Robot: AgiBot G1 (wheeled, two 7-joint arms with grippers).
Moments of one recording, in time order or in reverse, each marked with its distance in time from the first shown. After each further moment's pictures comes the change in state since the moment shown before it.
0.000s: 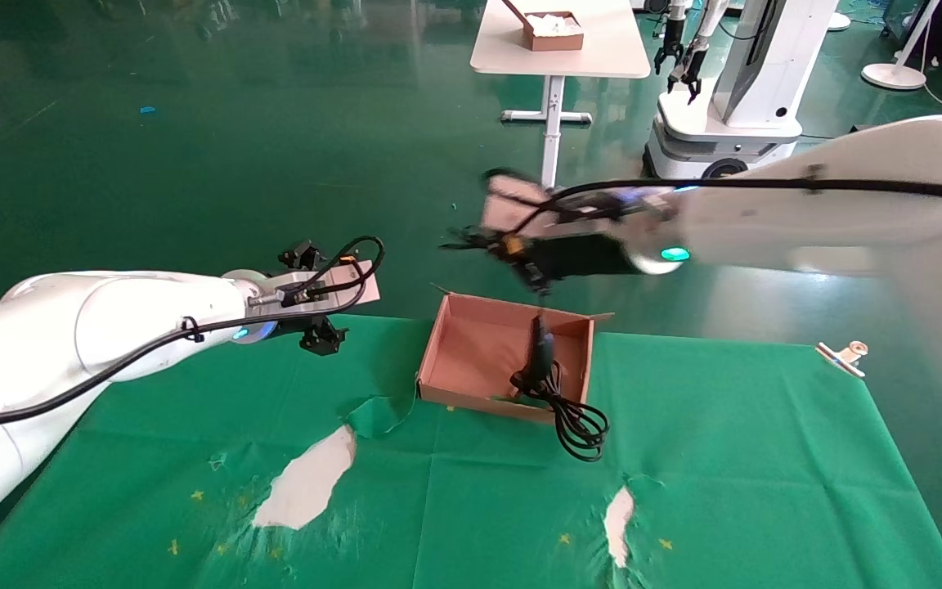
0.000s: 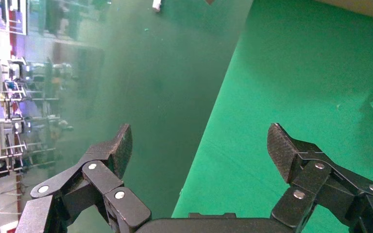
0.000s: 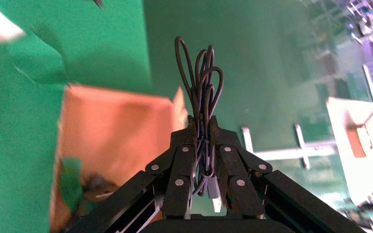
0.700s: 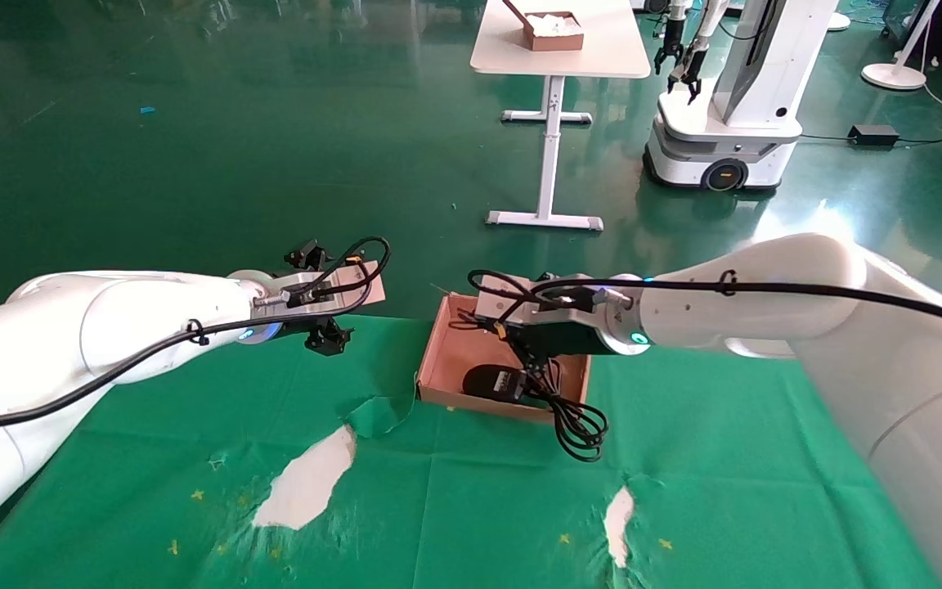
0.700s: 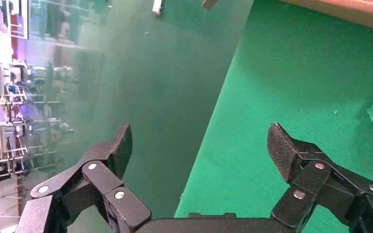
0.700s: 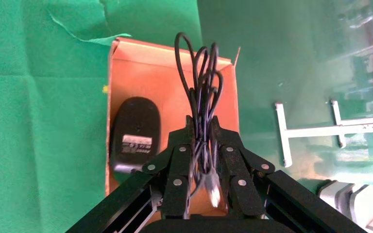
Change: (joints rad) left arm -0.002 -0.004 0.010 -0.007 0.011 0.002 -0.021; right arm -0.065 -0.087 -0.176 -0.133 0.047 0.142 0.025
